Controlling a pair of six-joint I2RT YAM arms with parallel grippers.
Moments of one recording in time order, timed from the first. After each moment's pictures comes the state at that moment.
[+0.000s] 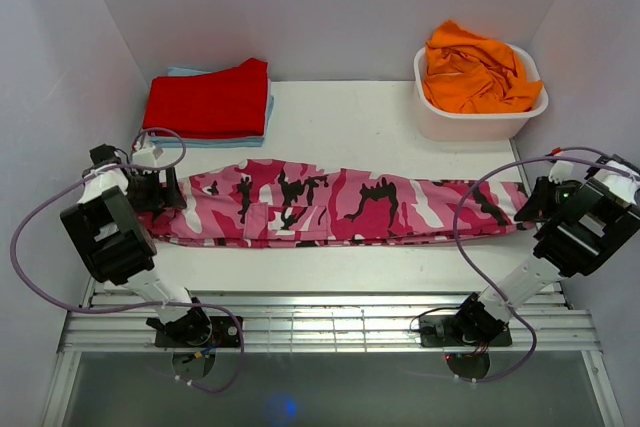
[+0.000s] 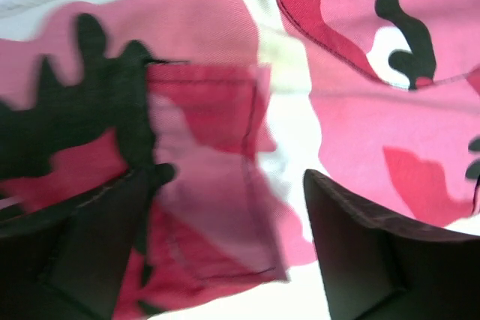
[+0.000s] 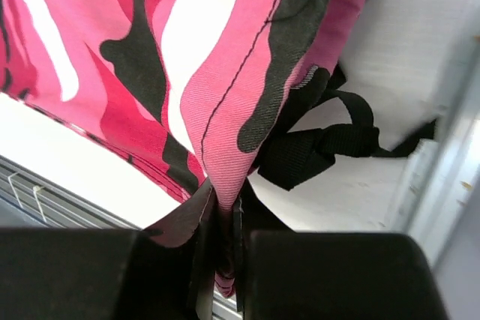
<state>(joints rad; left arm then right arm) 0.54 1.75 1.14 -0.67 0.46 0.45 -0.77 1.84 1.32 -1.12 -0.62 -0.78</state>
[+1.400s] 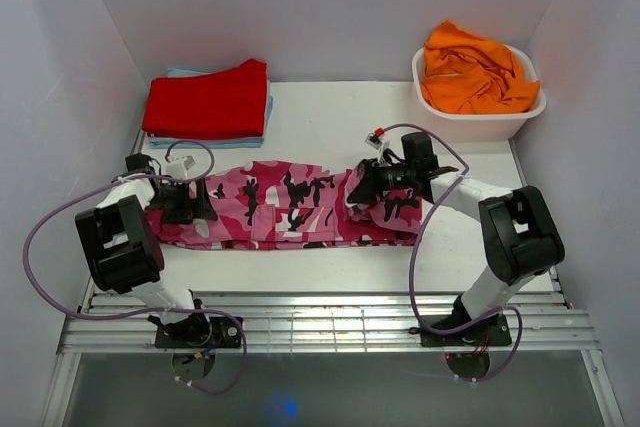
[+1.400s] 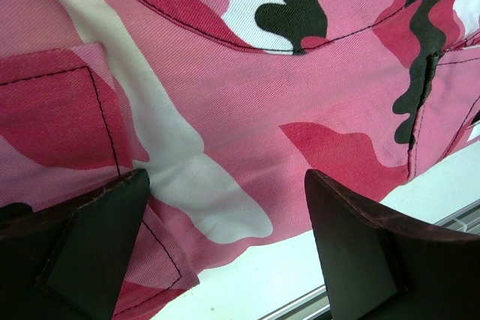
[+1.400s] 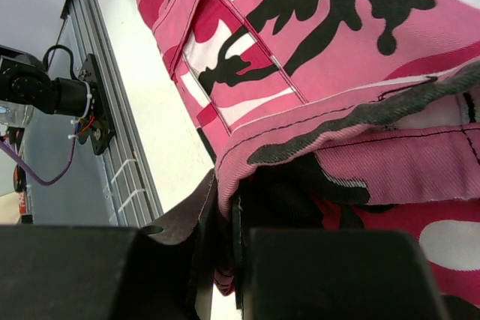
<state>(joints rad) 0.37 1.63 0.94 -0.65 0.54 0.36 0.35 1.63 0.89 0.03 -0.95 0.19</state>
